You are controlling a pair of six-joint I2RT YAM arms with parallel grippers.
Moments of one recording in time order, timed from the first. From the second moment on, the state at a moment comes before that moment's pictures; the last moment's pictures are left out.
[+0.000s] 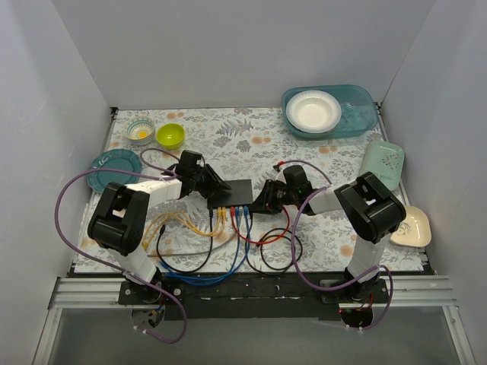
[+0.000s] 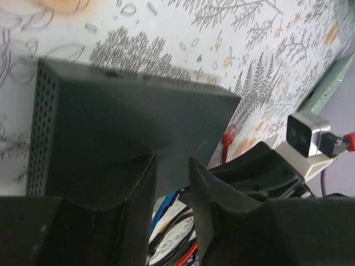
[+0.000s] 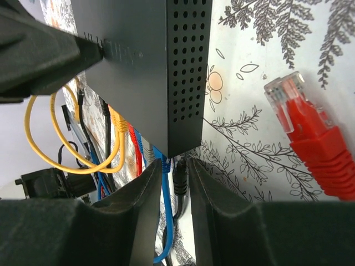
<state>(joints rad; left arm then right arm) -0.37 1.71 0.89 -0.06 0.32 -1.06 0.56 1.82 0.71 0.41 -0.58 0.89</state>
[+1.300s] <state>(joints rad) -0.37 1.53 0.73 -0.07 0.34 -1.11 0.73 1.71 0.85 0.02 -0.22 0.61</state>
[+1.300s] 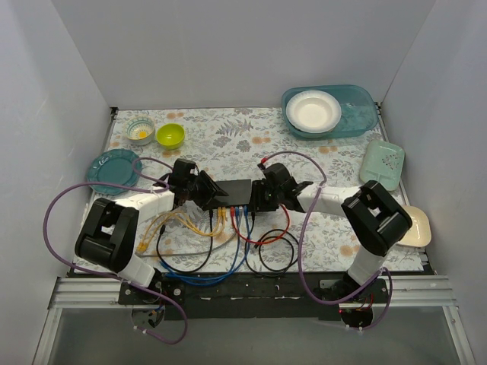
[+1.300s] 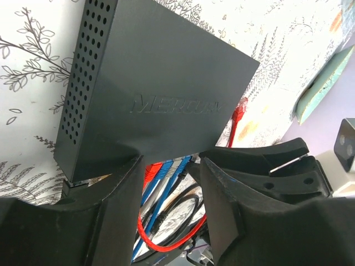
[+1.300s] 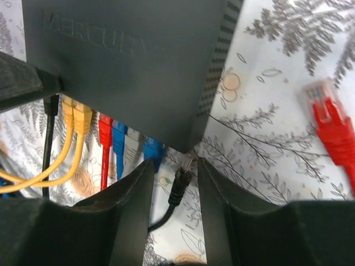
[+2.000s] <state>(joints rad) -0.37 1.55 0.73 -0.03 0.36 -1.13 0.80 1.54 0.74 -0.15 0.09 0.54</state>
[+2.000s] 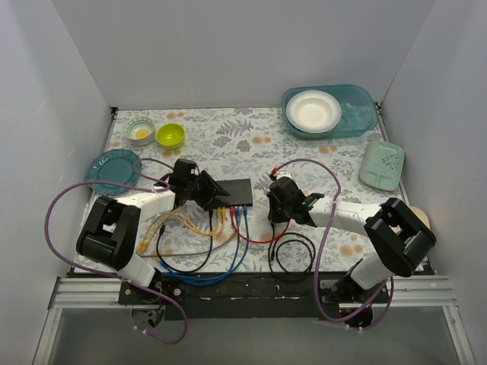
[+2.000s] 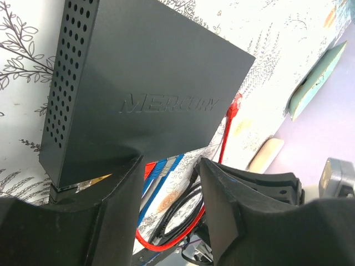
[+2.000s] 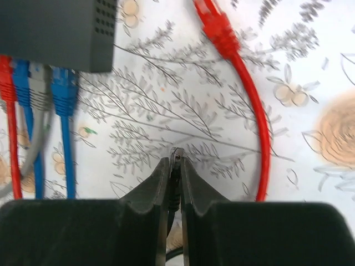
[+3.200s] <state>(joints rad) -0.34 1.74 0.86 0.04 0.53 -1.12 0.69 1.76 0.57 0.63 -0.37 1.05</state>
